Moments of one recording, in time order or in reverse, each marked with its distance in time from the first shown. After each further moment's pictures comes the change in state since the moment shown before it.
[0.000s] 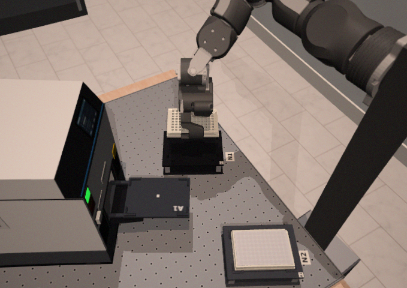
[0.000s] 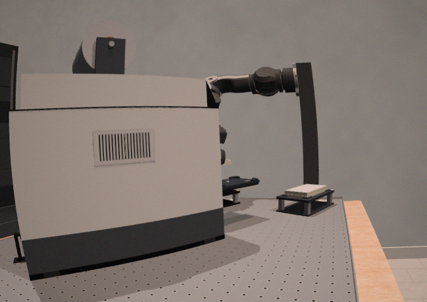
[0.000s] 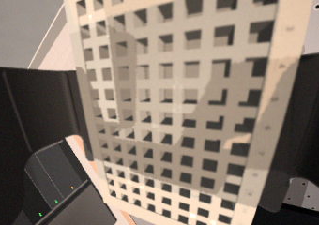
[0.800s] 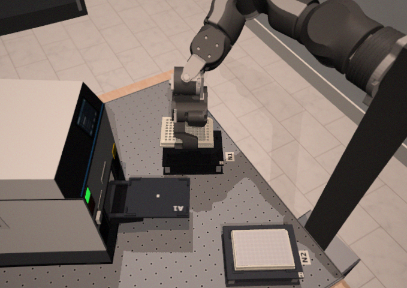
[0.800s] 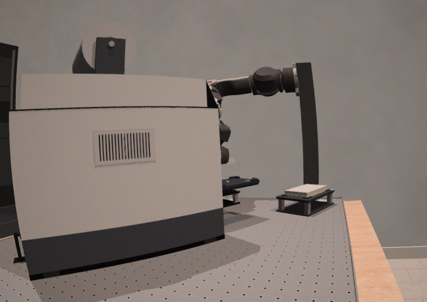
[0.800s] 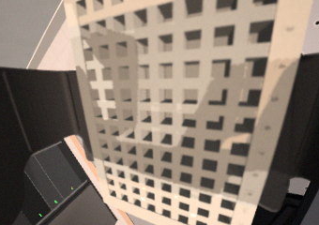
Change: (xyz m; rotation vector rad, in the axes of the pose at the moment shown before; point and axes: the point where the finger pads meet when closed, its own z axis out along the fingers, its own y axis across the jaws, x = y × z) arm -0.014 0.036 -0.005 -0.007 -0.005 0.020
